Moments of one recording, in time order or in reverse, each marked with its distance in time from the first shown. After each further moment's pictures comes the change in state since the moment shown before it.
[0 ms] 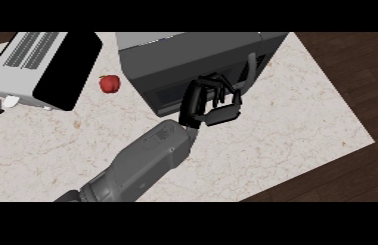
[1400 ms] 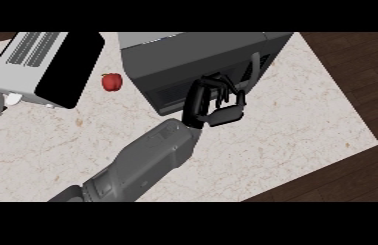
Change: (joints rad) left arm -0.040 0.000 -0.064 0.024 0.102 0.002 -0.076; right arm -0.105 -0.092 -0.049 0.215 -0.096 0.084 0.002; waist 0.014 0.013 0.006
